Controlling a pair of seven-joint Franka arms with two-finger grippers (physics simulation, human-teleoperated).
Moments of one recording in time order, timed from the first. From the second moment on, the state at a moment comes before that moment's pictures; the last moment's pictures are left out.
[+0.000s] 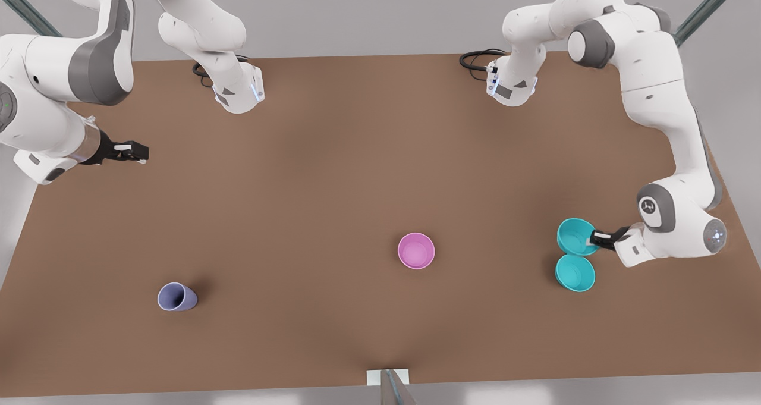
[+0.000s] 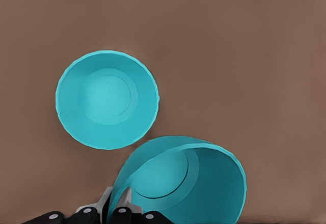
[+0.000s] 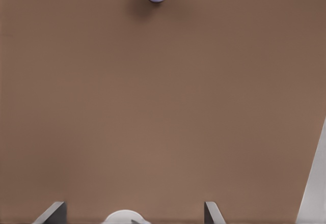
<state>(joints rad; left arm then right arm) 0.05 0.64 0.09 -1.43 -0.24 1.79 0.58 -0.11 0.09 0.11 -1.44 -0.14 1.27 -0.07</state>
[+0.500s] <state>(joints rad) -0.33 0.95 -0.11 -0.99 -0.31 1.84 -0.18 -0.11 0.09 0.10 -1.45 -0.13 1.27 -0.10</state>
